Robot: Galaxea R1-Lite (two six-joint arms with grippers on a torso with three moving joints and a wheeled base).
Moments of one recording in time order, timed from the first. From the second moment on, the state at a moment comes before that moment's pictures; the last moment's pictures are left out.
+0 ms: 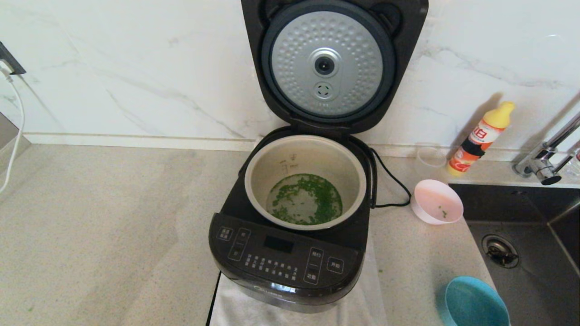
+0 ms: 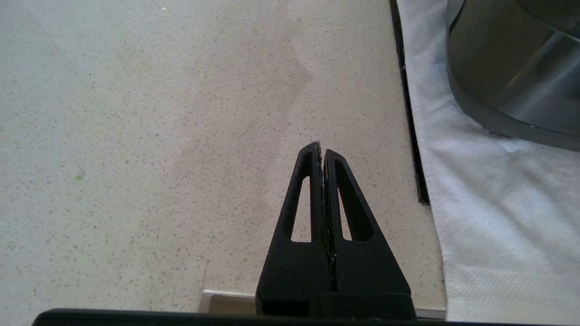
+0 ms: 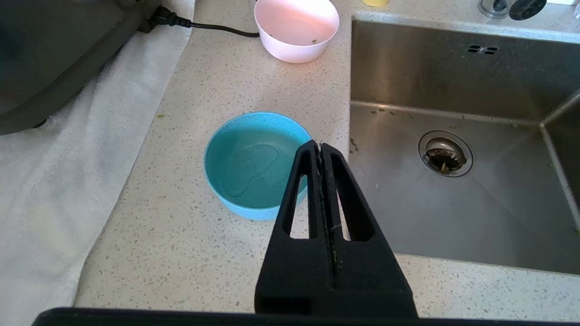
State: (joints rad) left arm -0.02 0.00 -0.02 0.05 0.00 0.02; right arm -0.01 0.00 0.00 0.00 0.00 0.00
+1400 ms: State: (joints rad) left arm -0.02 1.42 -1.63 -0.24 -0.58 -0.56; right arm -0.01 0.00 0.00 0.00 0.00 0.00
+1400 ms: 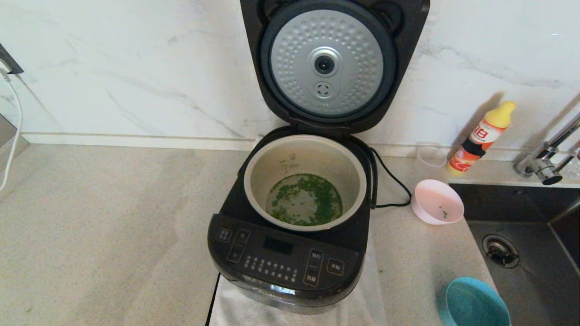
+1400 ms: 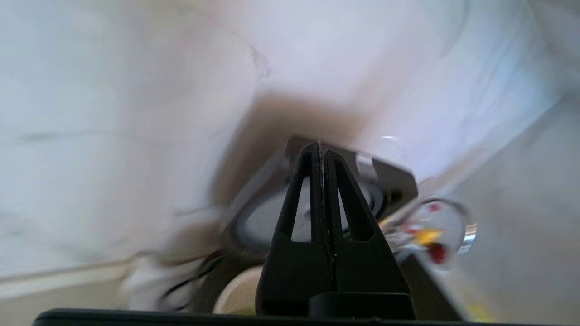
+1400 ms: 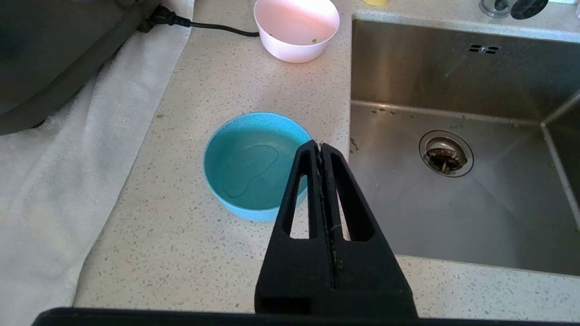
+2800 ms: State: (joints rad) left arm -0.19 2.00 -1.93 -0.72 -0.77 -0.87; right arm -0.01 0.00 0.00 0.00 0.00 0.00
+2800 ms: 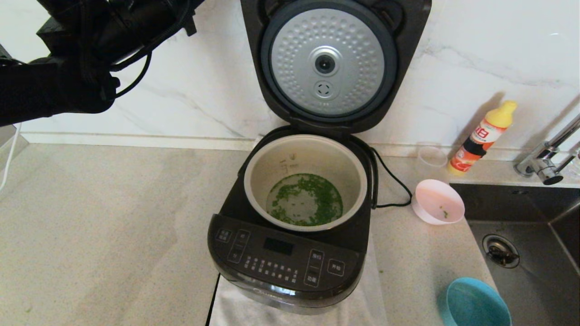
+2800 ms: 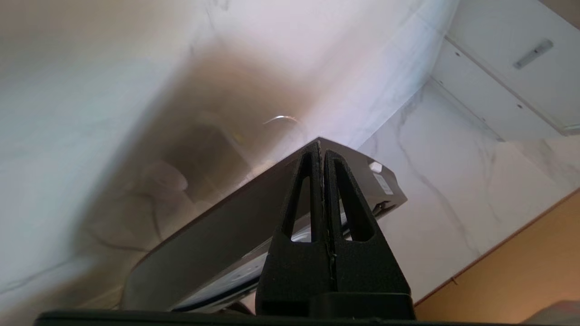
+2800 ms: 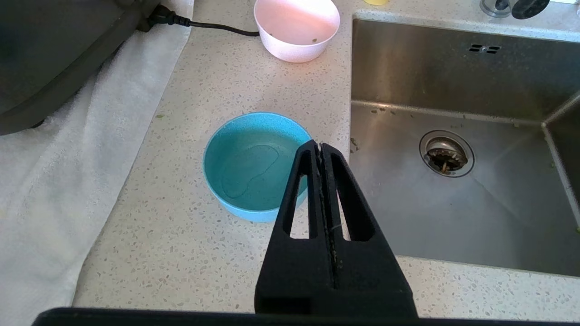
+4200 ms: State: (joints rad) left arm -0.19 2.05 -1.93 -0.88 -0.77 -0.86; right arm -0.01 0.00 0.00 0.00 0.00 0.00
